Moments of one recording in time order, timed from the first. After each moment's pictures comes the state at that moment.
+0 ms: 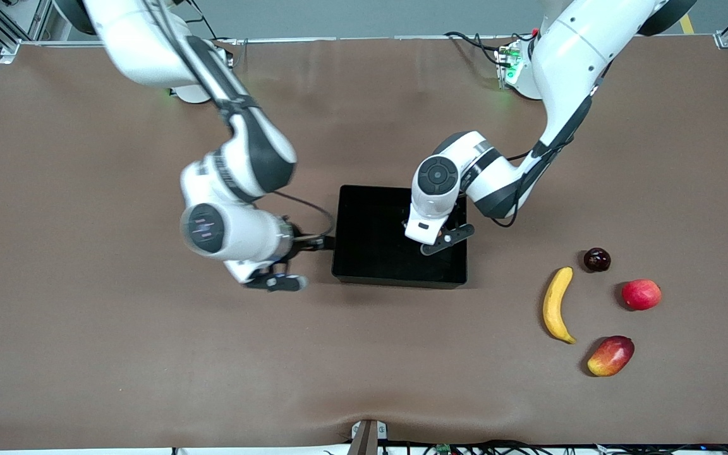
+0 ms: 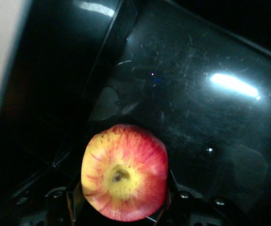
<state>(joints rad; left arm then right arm) -0.14 0.66 -0.57 -1.78 0.41 2.18 -1.31 0.42 0.65 0.02 -1.25 0.35 1.80 0.44</state>
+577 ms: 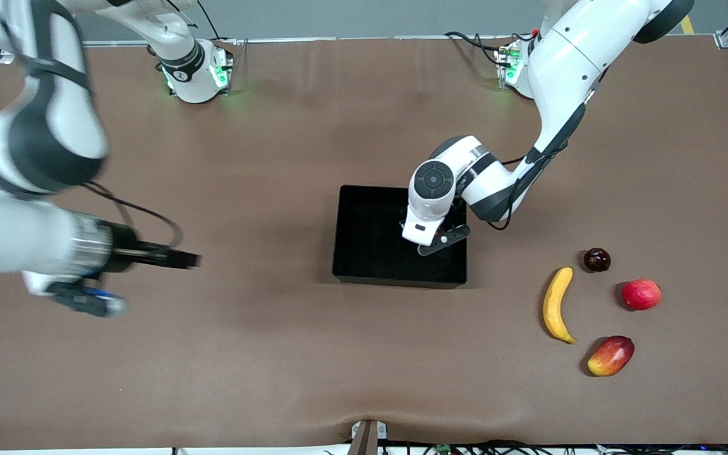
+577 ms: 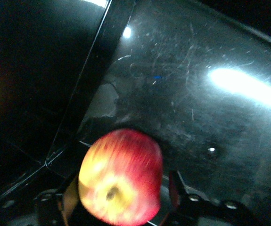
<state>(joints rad) -0.14 0.67 -0.57 -1.76 0.41 2.18 -1.32 0.09 0.52 0.02 -1.07 0.26 1.46 0.39</state>
